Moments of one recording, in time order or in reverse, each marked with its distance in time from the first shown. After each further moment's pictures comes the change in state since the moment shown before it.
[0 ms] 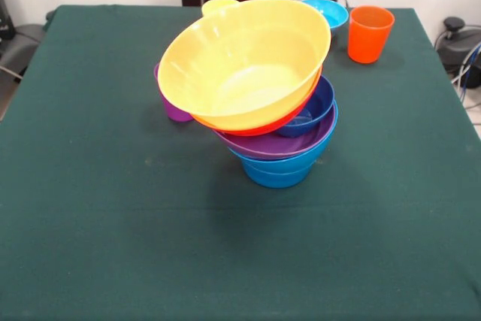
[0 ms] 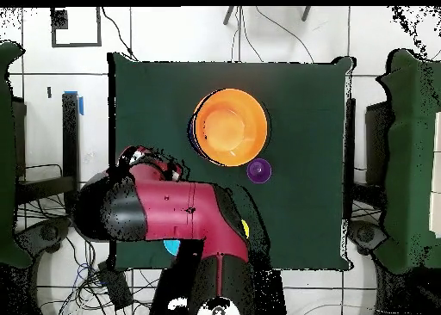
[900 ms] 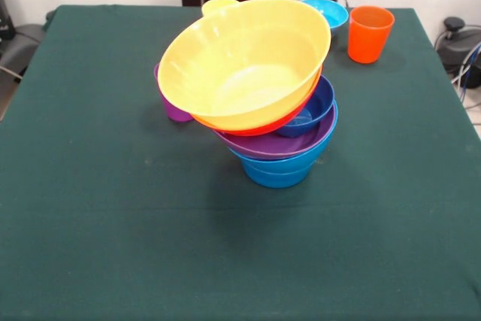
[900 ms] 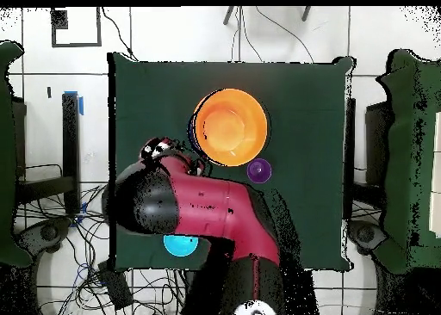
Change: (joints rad) arm -0.091 -0.004 0.004 0.000 0.032 0.000 0.000
